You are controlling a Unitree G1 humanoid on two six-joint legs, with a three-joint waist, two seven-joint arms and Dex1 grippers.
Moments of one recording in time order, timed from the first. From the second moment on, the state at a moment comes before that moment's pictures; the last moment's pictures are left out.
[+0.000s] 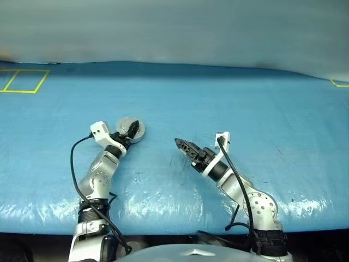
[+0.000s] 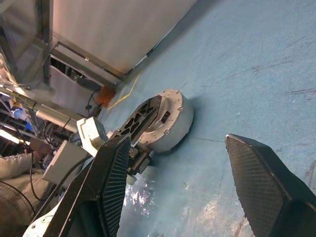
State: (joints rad) left arm -0.25 0.11 0.31 0.17 -0.58 0.35 -0.24; right arm 0.00 -0.09 -0.01 -0.33 0.99 0.74 0.24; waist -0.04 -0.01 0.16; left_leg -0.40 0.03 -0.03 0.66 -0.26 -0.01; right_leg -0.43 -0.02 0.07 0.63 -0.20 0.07
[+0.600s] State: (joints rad) left arm -0.08 0.18 0.09 -0.16 -0.20 0.10 -0.18; right arm 0.05 -0.15 0.16 -0.41 0.33 0.38 0.09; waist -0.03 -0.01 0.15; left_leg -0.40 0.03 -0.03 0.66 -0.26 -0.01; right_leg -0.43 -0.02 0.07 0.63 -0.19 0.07
